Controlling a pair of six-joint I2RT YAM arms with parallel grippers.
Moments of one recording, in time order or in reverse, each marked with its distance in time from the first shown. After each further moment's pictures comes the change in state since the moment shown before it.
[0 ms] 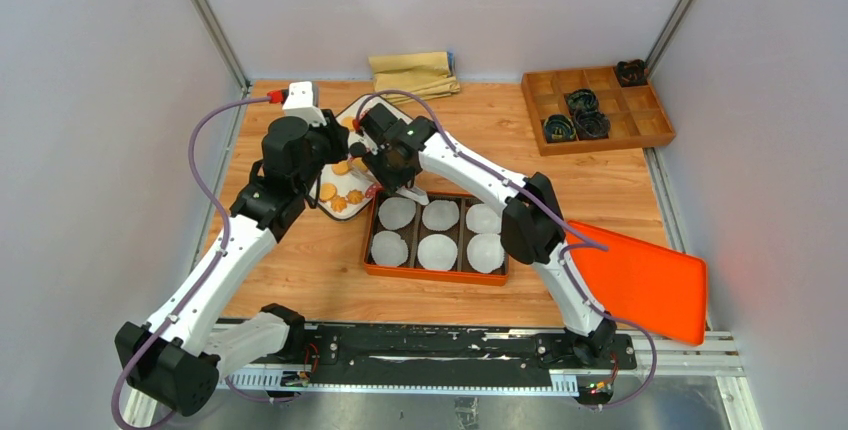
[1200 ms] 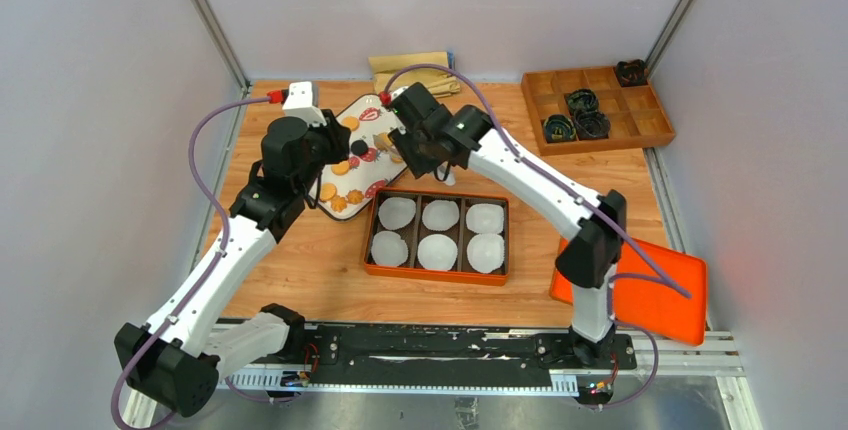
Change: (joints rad) left arm 0.000 -0.004 0.000 0.001 0.018 -0.012; right arm 0.001 -0.326 -0.168 -0.008 0.148 -0.003
